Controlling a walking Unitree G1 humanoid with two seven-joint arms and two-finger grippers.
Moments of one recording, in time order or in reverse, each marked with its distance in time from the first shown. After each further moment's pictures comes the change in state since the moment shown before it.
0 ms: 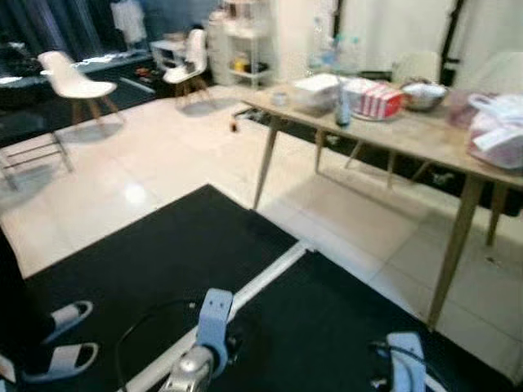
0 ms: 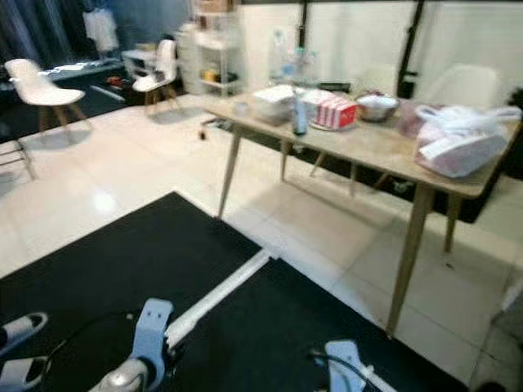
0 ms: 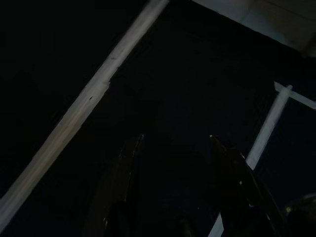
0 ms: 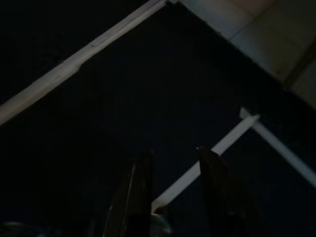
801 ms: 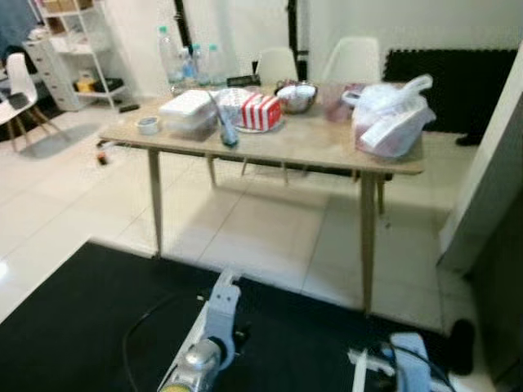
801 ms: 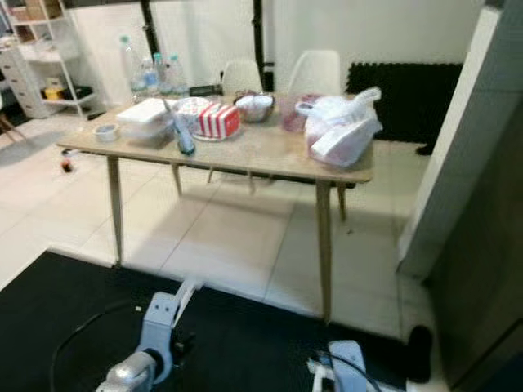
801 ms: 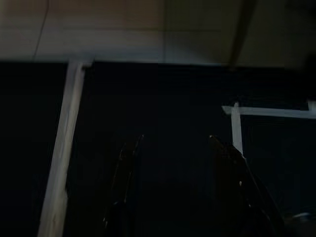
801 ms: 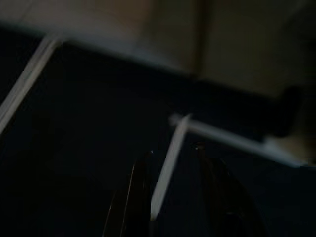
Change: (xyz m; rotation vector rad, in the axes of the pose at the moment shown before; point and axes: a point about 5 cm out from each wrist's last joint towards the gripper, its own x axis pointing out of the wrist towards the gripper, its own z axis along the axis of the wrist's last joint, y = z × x) left arm 0.004 -0.008 0.011 0.011 -0.033 -0.030; right arm 0.000 -0.017 0.007 -0.015 -0.017 -0.044
